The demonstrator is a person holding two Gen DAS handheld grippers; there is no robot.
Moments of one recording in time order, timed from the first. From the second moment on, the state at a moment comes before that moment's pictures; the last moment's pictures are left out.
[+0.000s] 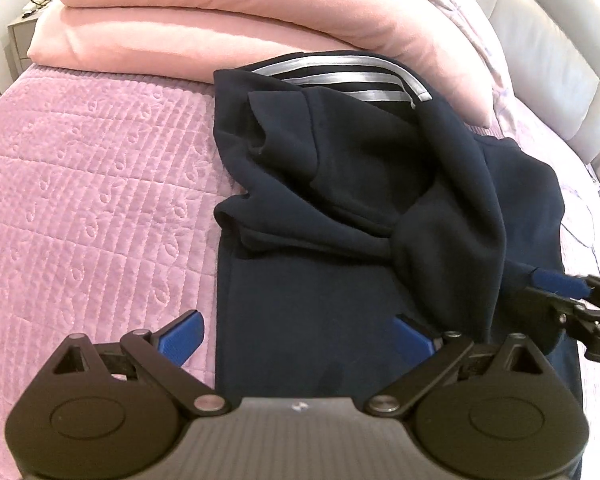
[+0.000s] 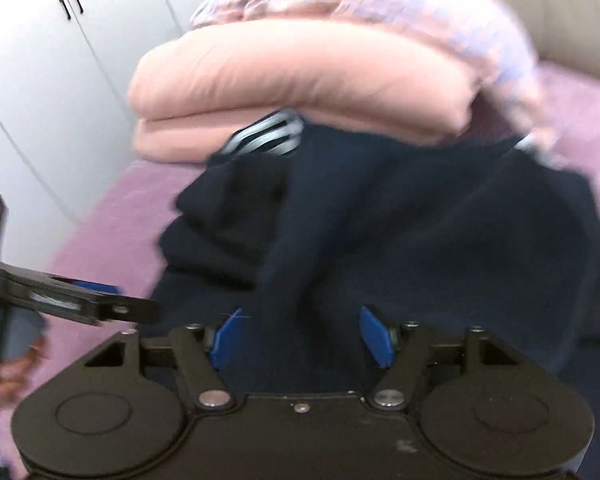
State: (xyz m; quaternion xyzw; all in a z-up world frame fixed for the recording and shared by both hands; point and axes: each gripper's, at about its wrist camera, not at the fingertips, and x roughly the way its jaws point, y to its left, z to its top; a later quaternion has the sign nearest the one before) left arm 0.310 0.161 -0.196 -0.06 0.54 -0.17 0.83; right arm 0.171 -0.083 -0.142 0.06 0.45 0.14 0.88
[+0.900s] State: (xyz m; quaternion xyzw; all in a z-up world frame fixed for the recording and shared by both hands) left arm 0.116 0.223 -0.238 -0.15 0.62 -0.12 0.76; right arm -0.098 -0.266 -0.174 0.22 0.49 0.00 0.84
